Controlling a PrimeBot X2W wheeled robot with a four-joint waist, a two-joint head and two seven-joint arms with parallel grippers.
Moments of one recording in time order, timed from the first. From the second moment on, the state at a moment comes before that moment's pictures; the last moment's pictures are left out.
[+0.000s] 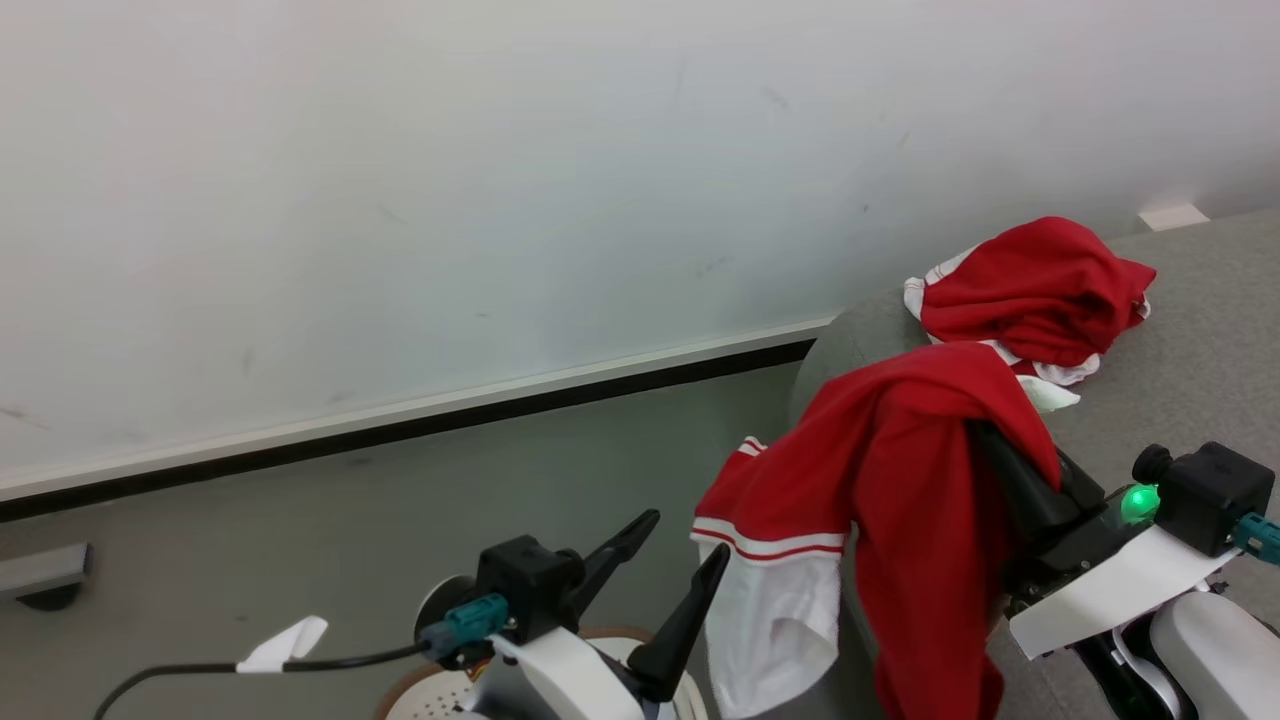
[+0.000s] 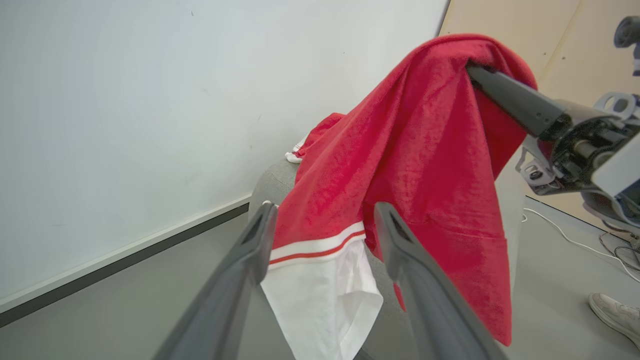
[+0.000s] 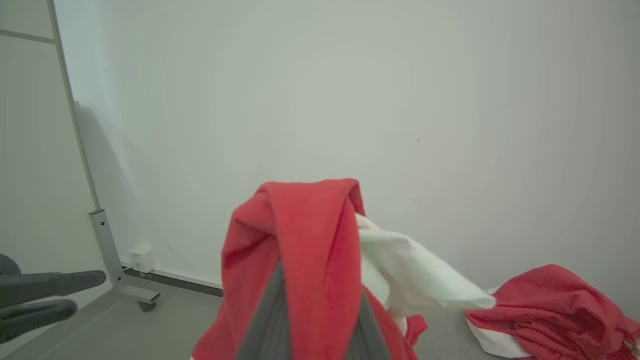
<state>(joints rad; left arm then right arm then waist) -0.36 0.32 -0.81 0.01 -0.62 0.11 -0.06 -0.45 -0.44 0.62 0.20 0.74 0.13 -0.26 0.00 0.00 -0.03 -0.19</state>
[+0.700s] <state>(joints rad) -0.48 0.36 -0.81 -0.06 -0.56 0.07 -0.05 -0.54 -0.37 0.29 0.16 0.56 0.13 -0.26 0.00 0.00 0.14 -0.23</state>
